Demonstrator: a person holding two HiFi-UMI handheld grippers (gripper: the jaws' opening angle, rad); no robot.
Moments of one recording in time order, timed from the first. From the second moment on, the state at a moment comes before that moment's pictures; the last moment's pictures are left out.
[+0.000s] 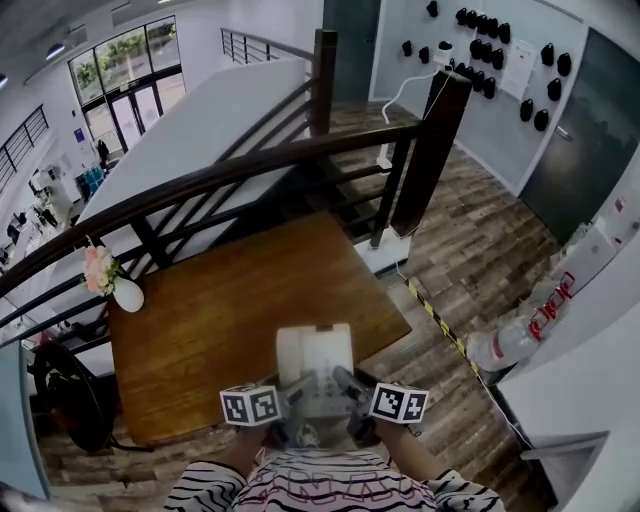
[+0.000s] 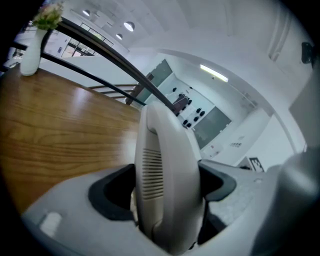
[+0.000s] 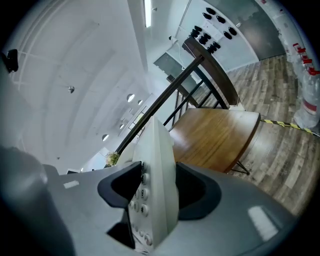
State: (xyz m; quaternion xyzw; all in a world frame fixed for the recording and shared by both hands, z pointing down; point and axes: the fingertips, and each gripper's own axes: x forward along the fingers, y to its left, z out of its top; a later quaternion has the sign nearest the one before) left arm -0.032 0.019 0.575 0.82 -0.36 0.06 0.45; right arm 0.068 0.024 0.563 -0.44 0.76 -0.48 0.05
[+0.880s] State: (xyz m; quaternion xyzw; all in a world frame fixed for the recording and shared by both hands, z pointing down) left arm -0.062 -0.189 0.600 0.79 -0.41 0.03 0.46; right arm 0.035 -0.199 0.588 -0.38 0.78 -0.49 0.00
